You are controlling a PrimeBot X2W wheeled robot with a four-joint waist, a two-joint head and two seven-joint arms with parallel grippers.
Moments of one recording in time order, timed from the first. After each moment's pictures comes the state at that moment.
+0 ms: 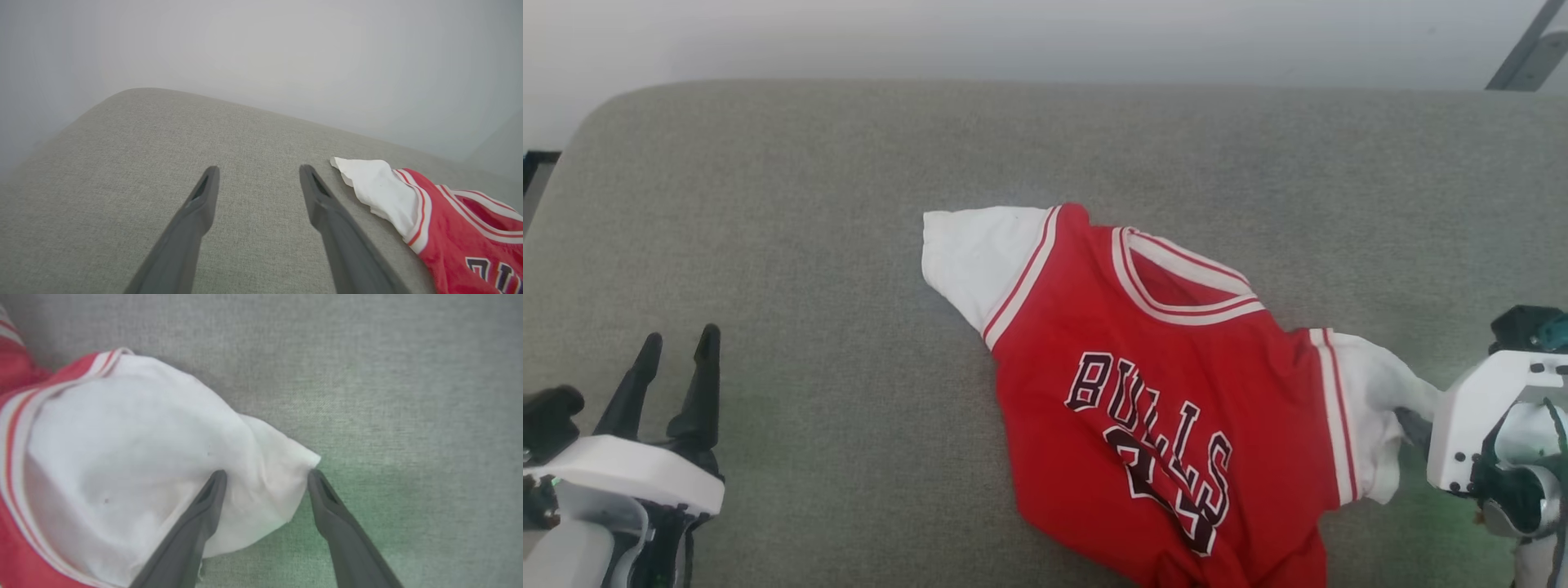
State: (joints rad) left arm -0.20 0.54 -0.24 0.31 -0.86 -0.08 -0.26; right arm -0.26 -0.18 -0.22 0.22 0.24 0.13 0.87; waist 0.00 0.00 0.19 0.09
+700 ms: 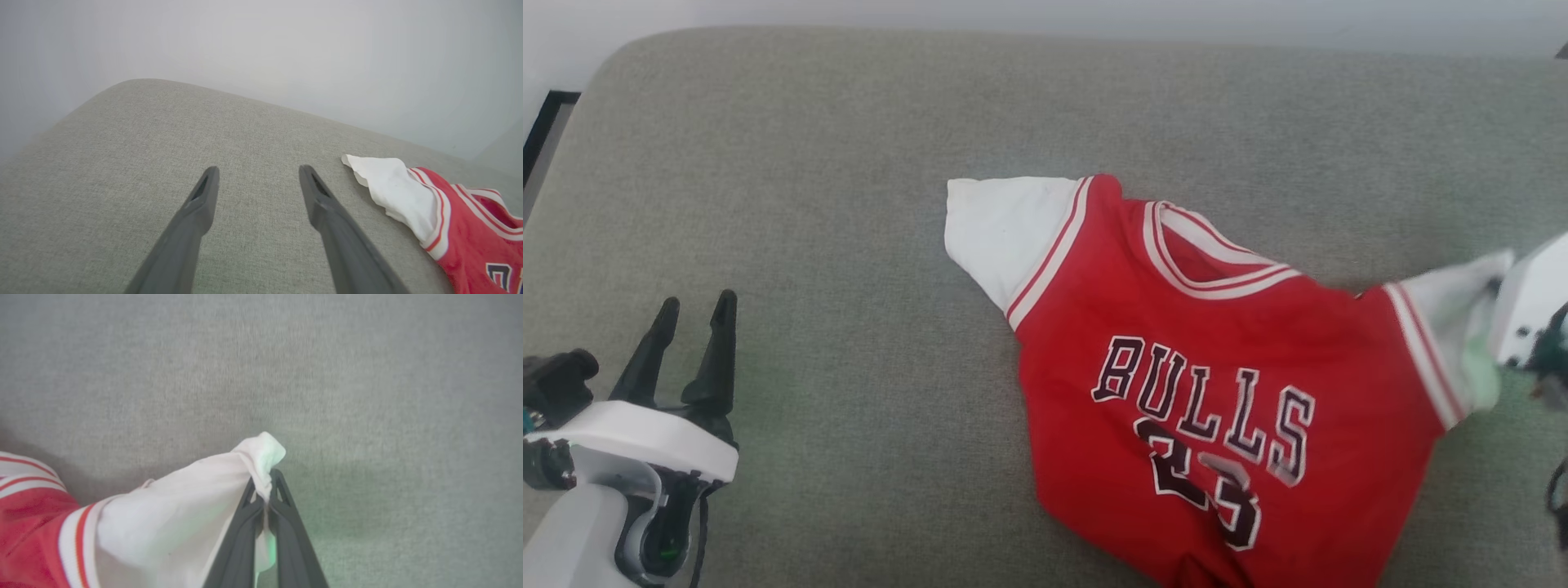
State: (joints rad) left arm -0.28 0.52 -0.26 0.36 -0.85 -0.11 -0.26; right arm -0.49 -0.19 -0.30 0.30 0.17 0.13 0.86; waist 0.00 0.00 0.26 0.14
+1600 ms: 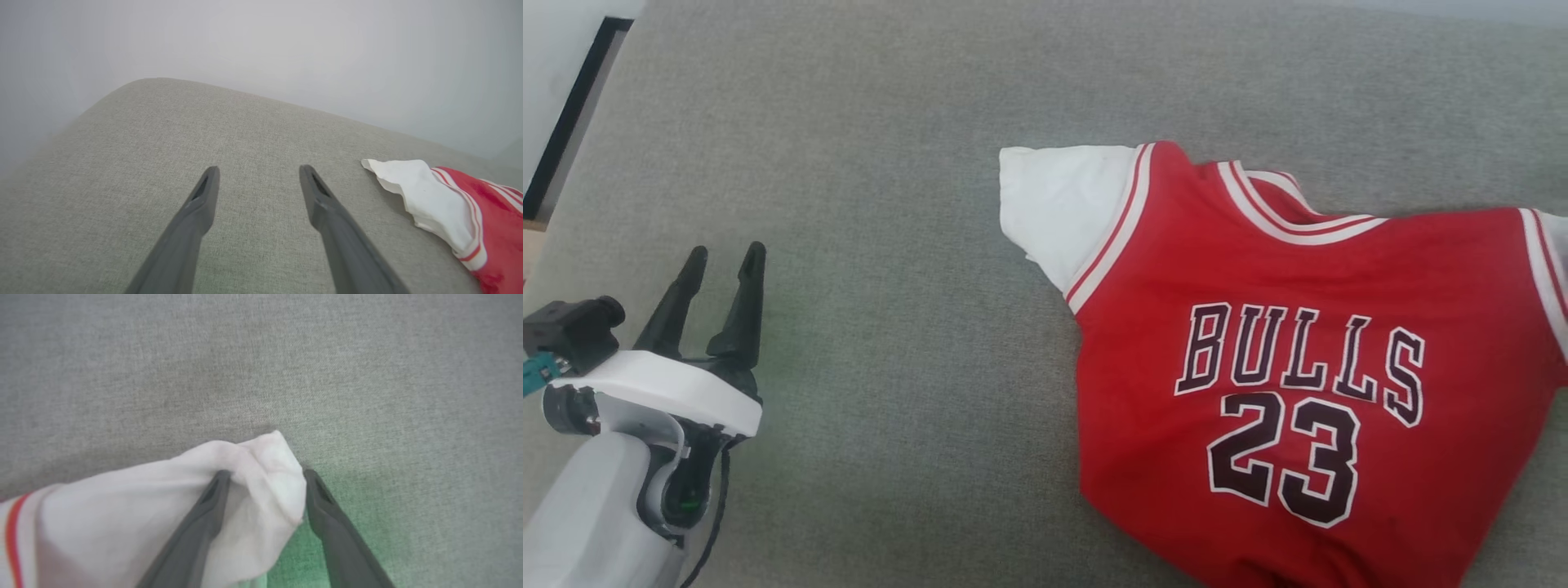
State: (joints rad) left arm -0.41 0.50 -0.33 0.40 -0.85 -0.13 -0.26; right arm -0.76 -0.28 -0.52 0.68 -0.09 0.13 0.71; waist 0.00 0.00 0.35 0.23
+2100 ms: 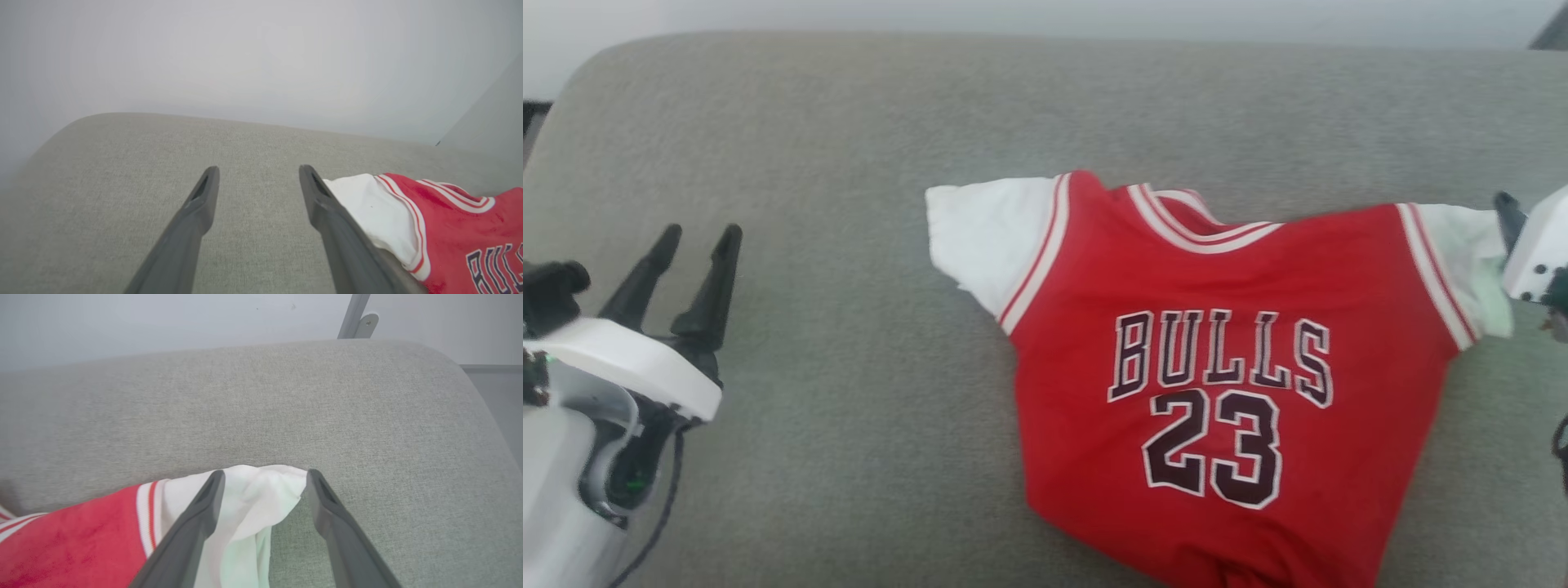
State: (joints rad) left arm -0.45 0.63 -0.39 0.35 -0.92 -0.13 -0.17; right arm -0.70 -0.24 -0.33 0.55 0.08 0.13 0.56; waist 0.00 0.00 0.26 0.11
